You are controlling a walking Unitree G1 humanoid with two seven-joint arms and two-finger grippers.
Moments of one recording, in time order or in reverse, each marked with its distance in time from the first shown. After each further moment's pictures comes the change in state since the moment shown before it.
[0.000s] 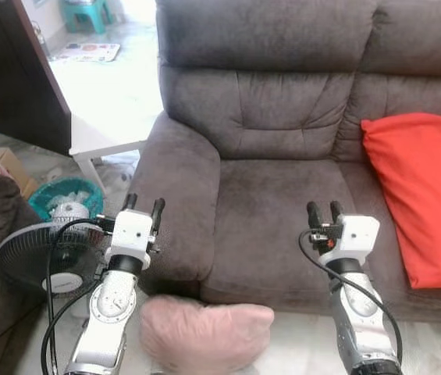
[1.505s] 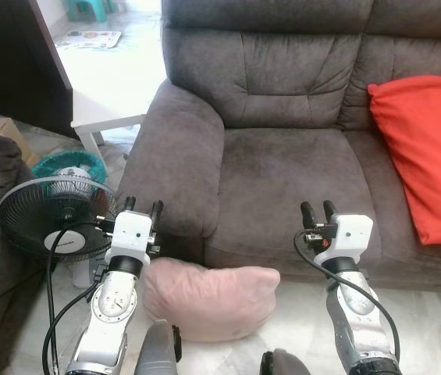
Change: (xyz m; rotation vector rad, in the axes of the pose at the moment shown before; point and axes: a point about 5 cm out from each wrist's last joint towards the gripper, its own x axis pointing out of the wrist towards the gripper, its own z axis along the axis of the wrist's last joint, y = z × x) left arm 0.001 0.000 -0.005 -0.002 0.024 0.010; right arm 0.002 0.006 0.000 -0.003 0.005 0.039
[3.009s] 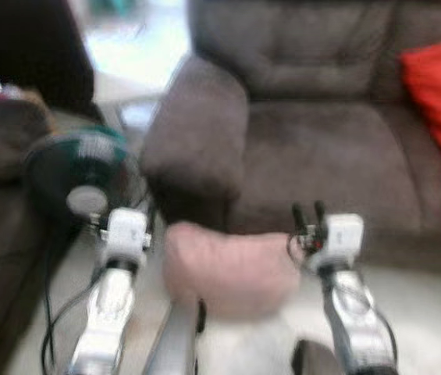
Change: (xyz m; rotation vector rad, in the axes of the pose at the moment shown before) left arm -0.001 -0.003 -0.002 -0.020 0.011 -0.001; right arm -0.004 0.003 -0.003 -0.033 0.006 0.039
